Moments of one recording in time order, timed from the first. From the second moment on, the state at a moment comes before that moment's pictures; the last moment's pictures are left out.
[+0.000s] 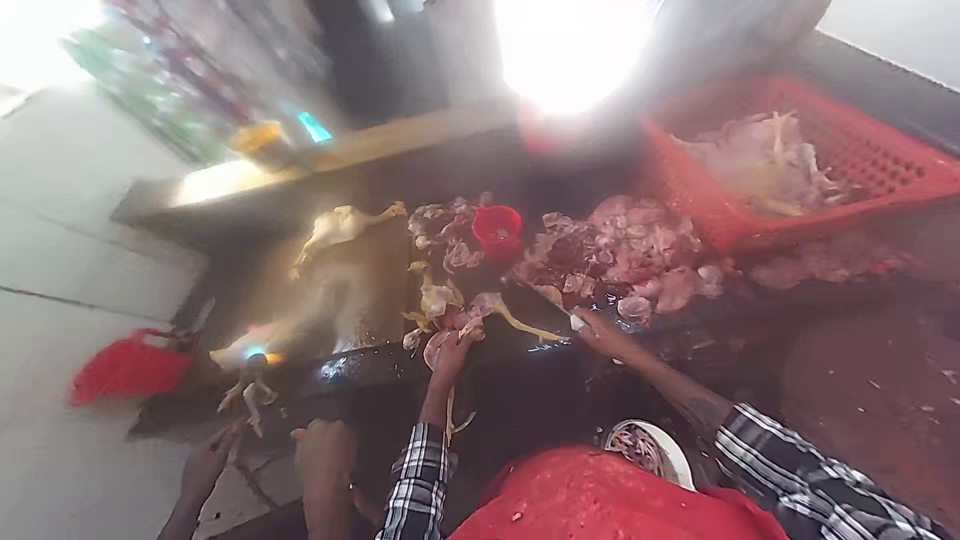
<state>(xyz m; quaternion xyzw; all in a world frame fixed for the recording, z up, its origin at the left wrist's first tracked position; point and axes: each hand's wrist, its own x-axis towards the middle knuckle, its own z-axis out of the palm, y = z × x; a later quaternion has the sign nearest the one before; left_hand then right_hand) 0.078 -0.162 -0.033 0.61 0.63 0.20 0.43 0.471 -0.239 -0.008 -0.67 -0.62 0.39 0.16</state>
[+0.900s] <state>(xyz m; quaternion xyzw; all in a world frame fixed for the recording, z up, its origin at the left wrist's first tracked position) 0.049 -0.186 -0.072 0.63 0.66 0.33 0.24 0.308 -0.179 -0.035 -0.58 -0.49 0.65 -0.01</state>
